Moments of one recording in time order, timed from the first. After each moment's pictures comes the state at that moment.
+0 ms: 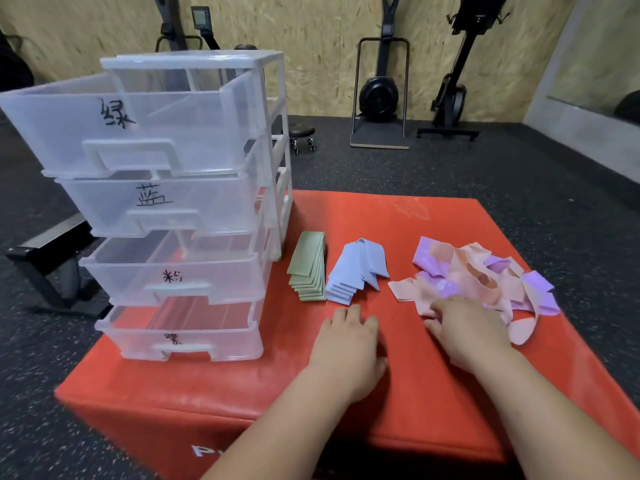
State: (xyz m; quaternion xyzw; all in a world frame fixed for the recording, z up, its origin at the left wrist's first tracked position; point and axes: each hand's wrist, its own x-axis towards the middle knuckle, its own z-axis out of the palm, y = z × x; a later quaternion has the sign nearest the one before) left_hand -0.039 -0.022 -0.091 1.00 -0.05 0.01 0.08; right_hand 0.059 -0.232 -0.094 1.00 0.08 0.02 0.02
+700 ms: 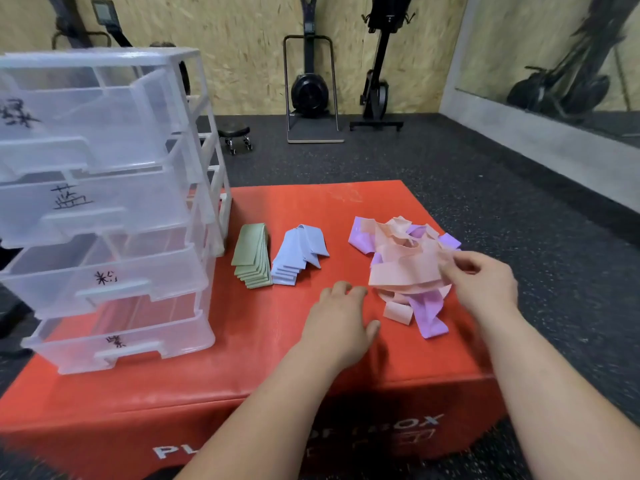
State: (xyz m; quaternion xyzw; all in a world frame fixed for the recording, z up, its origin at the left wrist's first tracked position) left_hand -0.049 -0.084 -0.081 0.97 -0.11 0.03 0.20; right_hand -0.011 -0.324 -0.043 0.86 -0.15 0.19 -0.45
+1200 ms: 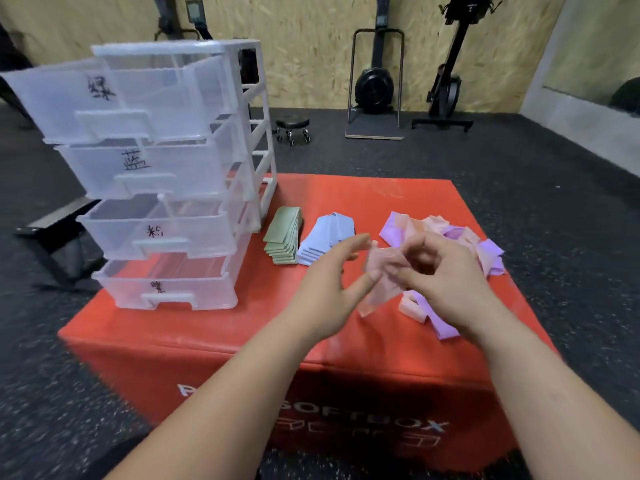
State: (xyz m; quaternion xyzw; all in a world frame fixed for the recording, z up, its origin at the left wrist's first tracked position) left_hand -0.079 -0.067 -0.044 0.86 -0.08 0.15 0.48; right_hand -0.040 -0.271 -0.007 0.78 0.21 -0.01 -0.59
